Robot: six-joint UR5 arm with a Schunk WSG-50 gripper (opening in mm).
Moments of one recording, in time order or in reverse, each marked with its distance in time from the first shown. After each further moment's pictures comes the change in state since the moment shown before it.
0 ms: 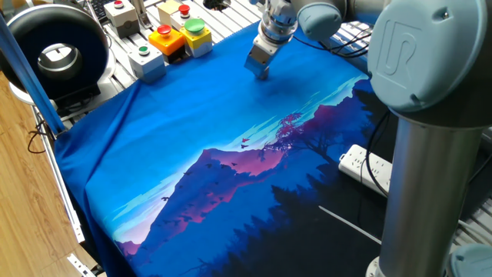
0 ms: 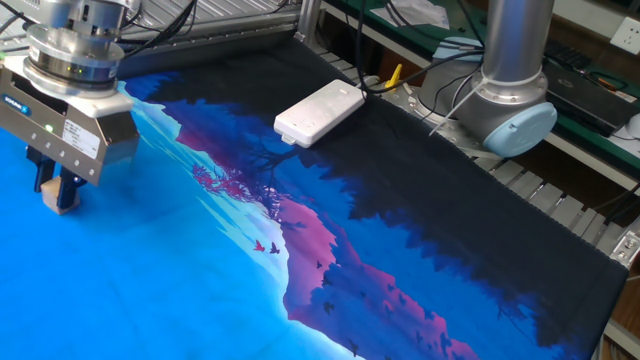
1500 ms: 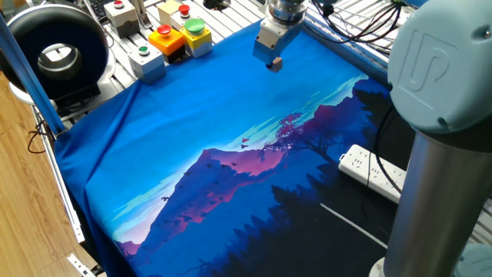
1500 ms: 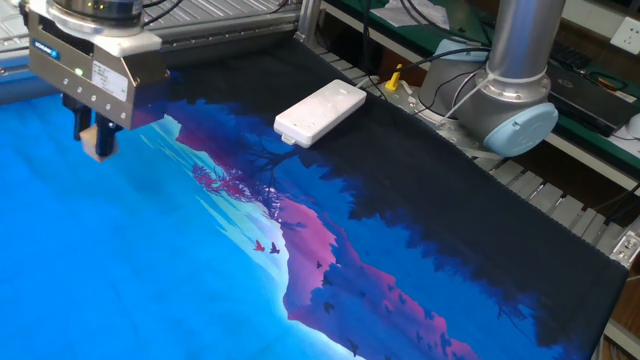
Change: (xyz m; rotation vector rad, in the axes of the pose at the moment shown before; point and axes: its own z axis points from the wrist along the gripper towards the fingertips) arm 0.029 0.020 -0.073 -0.033 0.143 0.077
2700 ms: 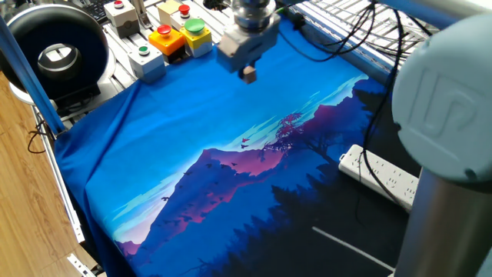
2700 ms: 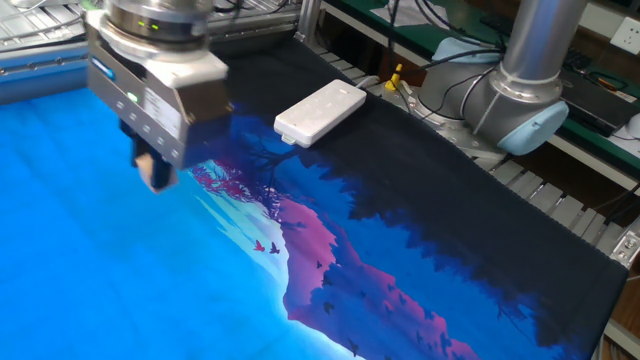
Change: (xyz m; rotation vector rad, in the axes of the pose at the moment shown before) arm -0.022 0.114 -0.028 0.035 0.069 0.230
